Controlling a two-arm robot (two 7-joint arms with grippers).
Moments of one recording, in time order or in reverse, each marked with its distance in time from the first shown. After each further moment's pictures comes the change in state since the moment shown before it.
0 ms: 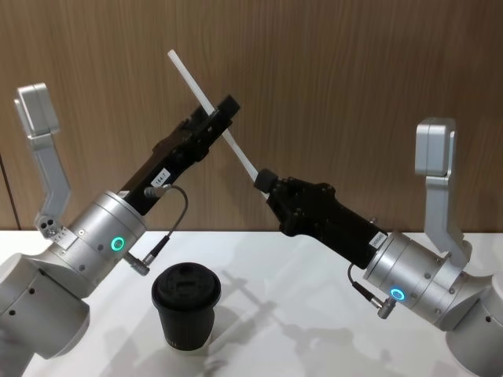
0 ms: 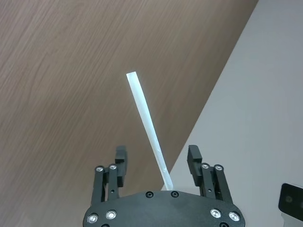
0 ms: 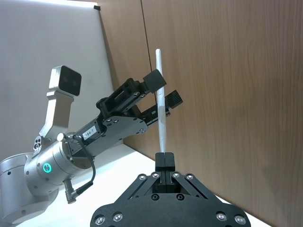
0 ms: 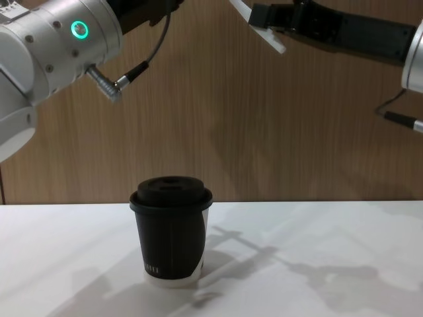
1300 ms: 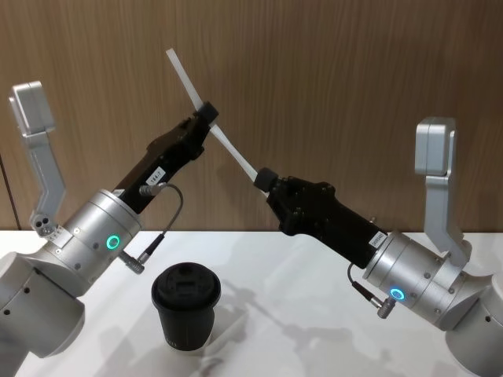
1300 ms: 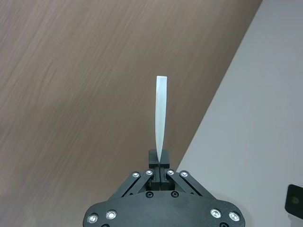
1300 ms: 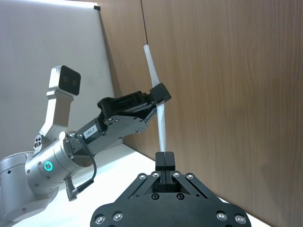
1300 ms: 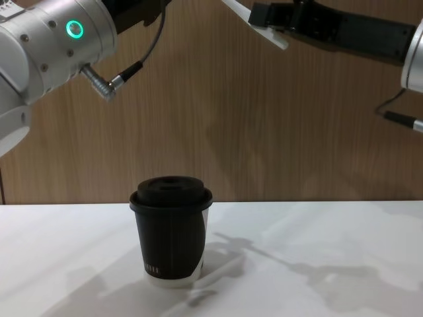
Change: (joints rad) left arm -0.009 0.032 0.020 -0.001 -0.019 -0.025 0.024; right arm 0.000 0.000 0.000 0.000 0.000 0.000 0.000
